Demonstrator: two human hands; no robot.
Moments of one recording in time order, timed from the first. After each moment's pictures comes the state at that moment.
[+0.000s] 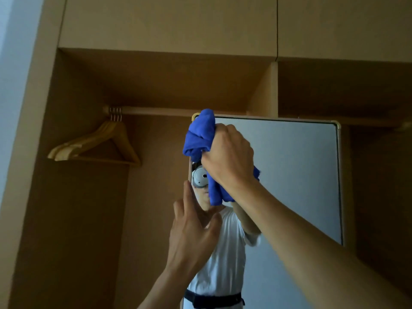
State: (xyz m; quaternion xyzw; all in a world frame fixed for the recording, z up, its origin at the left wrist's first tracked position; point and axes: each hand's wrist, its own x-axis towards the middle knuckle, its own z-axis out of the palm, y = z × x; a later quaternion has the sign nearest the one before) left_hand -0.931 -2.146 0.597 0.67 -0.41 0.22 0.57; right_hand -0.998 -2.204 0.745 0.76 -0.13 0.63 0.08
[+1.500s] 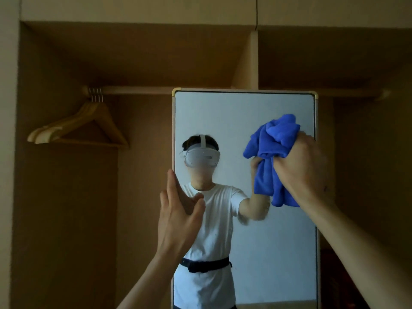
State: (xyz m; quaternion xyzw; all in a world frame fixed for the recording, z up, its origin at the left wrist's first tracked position) left_hand -0.941 -2.147 0.567 0.67 -0.39 0.22 0.59; right_hand -1.111 -2.322 0.677 0.71 -0.27 0.65 0.03
